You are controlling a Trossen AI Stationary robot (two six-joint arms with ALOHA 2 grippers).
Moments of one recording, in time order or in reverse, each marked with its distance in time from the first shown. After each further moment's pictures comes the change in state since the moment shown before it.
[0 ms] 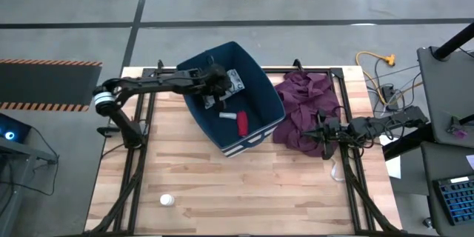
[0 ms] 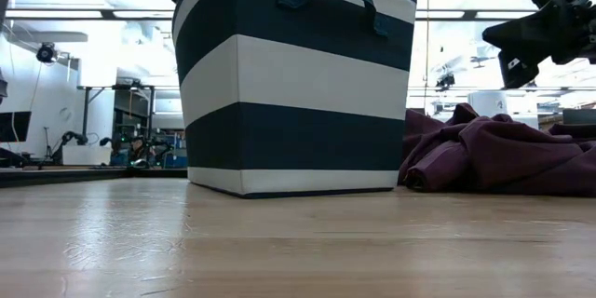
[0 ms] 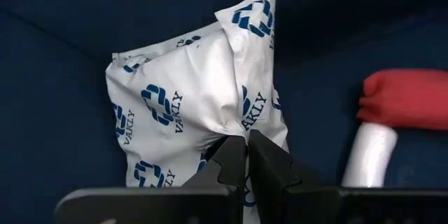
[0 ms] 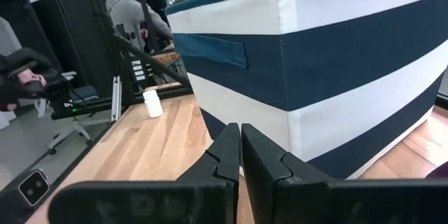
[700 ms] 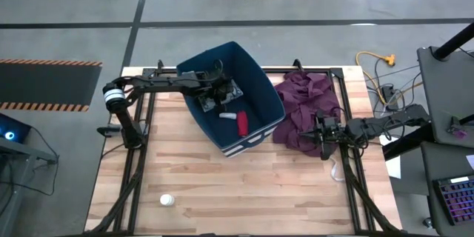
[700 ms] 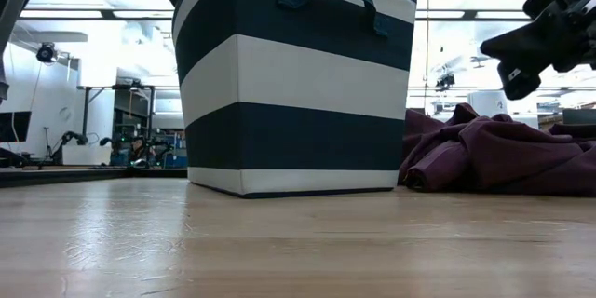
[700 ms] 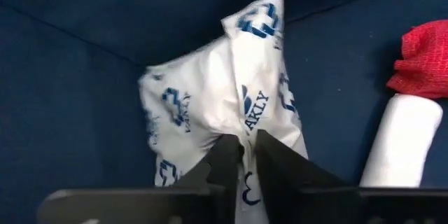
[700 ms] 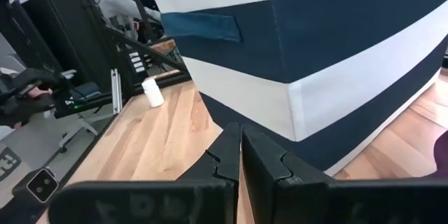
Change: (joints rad) left arm 0.007 0.105 0.000 -0.004 -0.019 0.015; right arm 0.000 0.069 0.000 0.000 0.005 0.111
